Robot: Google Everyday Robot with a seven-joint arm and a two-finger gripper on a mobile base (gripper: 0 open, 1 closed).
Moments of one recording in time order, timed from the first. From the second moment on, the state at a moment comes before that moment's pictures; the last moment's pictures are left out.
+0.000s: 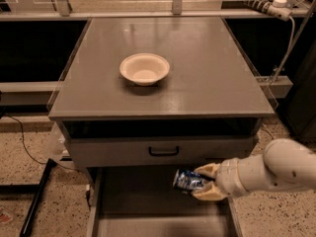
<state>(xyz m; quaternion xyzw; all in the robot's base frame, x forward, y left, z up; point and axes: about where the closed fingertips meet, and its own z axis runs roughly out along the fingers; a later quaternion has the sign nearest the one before) 0.425 -0.138 0.621 -0.59 0.72 0.21 0.30</state>
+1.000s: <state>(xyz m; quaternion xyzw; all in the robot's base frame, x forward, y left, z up) 0.408 -0.086 0.479 -0.59 0.73 0.17 0.31</state>
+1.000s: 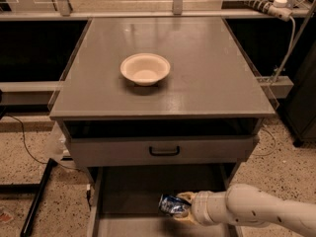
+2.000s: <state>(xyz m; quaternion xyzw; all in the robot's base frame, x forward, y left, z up) 0.480 -0.137 0.414 -0.51 0.77 0.15 0.36</state>
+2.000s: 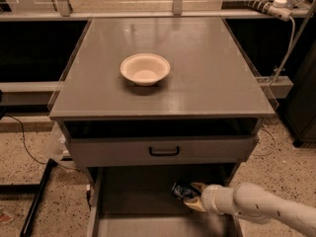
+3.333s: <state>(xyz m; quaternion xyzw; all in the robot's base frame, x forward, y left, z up) 0.437 -0.092 0.391 -0.57 0.72 0.22 0.33</state>
